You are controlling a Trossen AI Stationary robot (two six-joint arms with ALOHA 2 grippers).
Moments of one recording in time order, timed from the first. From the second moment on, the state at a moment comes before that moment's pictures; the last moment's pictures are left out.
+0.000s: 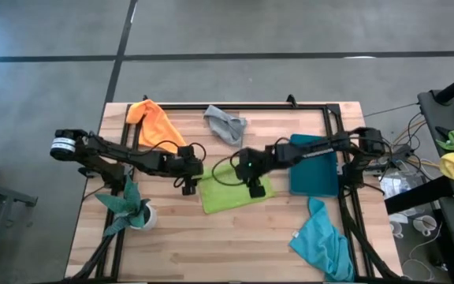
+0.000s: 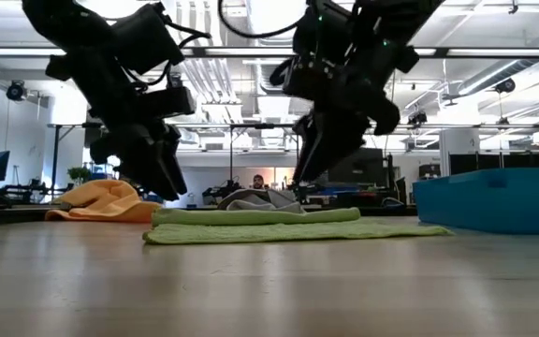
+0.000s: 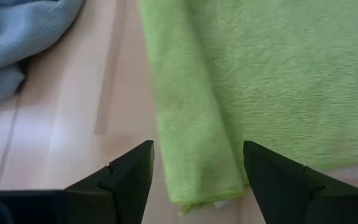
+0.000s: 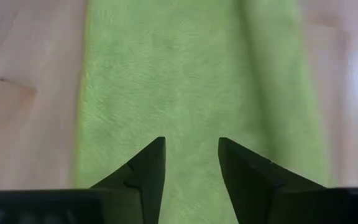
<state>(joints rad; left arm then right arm) -0.02 1.39 0.63 -0.16 -0.24 0.04 0.00 1.79 1.09 -0.28 -0.11 -0.22</state>
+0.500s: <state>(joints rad) -0.05 1.39 0.52 -0.01 -0.32 0.07 0.14 2.00 1.16 -0.19 -0.05 -0.06</state>
